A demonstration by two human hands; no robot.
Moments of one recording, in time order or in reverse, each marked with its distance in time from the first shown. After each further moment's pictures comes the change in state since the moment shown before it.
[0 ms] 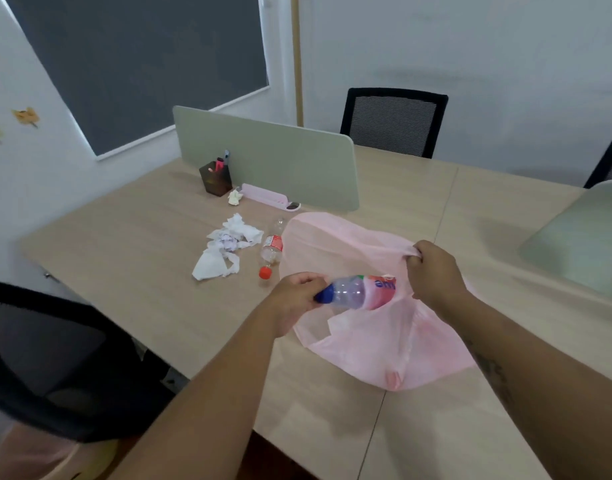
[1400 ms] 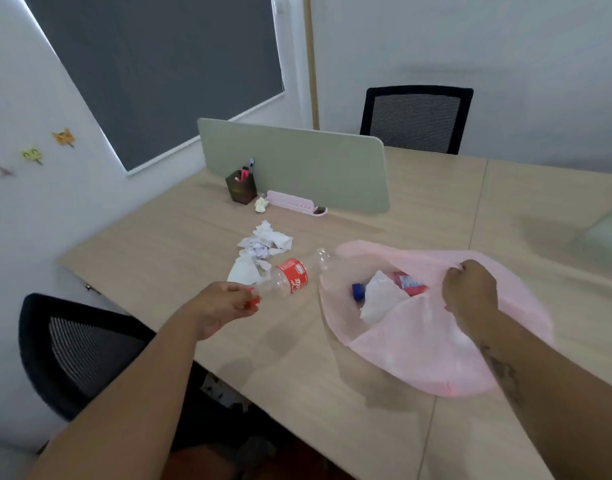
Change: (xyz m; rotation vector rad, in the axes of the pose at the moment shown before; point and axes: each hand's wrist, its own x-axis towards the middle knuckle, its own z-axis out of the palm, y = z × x) left_hand -0.022 0.040 -0.192 0.130 0.195 -0.076; right_hand 0.007 0.003 0.051 0.085 0.207 0.299
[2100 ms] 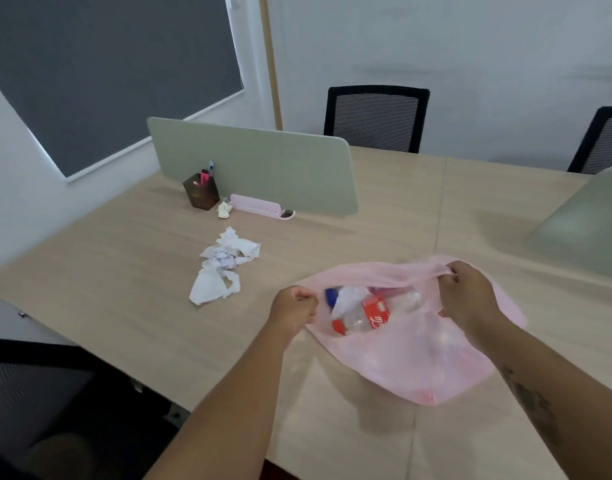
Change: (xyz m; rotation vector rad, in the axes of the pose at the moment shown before) left_hand 0.037 -0.023 0.173 0.147 -0.010 0.114; right_hand 0.006 0.019 -0.035 0.060 -0.066 -0.044
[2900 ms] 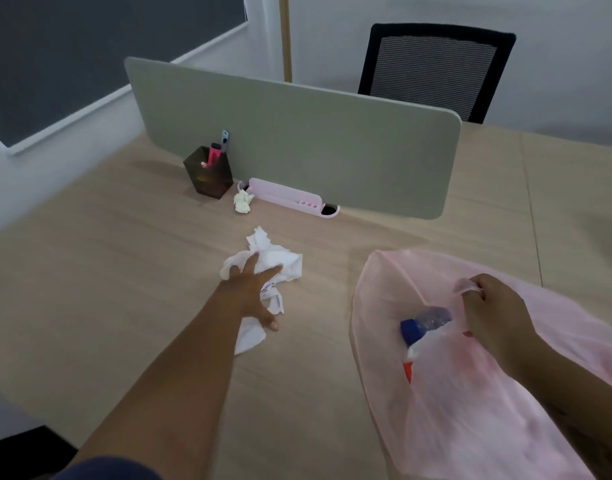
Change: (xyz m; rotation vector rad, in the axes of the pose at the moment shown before) left_hand 0.273 -0.025 -0.210 1.307 -0.305 0.071; right_hand 0.093 -0.062 0.190 -0.213 -0.030 0.029
